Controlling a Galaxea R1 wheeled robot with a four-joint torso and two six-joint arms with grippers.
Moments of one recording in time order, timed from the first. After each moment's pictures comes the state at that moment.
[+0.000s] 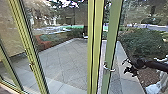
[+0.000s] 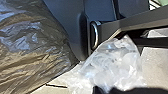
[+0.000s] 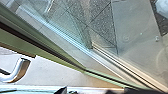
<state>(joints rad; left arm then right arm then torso) 1.57 3.03 -2.72 -0.35 0.10 0.37 -0.21 2.46 -2.16 -0.14 -0.94 0.67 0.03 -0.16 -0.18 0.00</state>
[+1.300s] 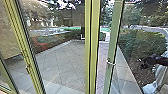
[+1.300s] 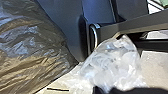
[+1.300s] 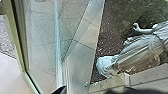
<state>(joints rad) 1.57 3.03 -2.72 -0.36 0.10 0.37 -0.15 2.35 -2.17 -0.66 -0.97 0.31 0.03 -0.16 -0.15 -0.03</state>
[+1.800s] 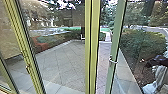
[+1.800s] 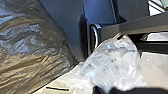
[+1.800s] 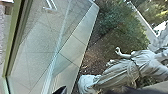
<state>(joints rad) 1.57 3.03 -2.72 -0.39 0.10 0.37 -0.16 2.29 -2.14 -0.94 -0.81 0.31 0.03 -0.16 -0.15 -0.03</state>
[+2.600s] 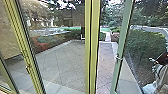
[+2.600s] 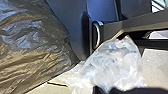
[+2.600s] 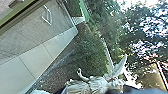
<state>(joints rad) 1.59 3.02 -2.72 -0.41 0.10 0.37 -0.19 2.19 -2.28 -1.34 -0.51 0.29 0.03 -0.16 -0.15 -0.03</state>
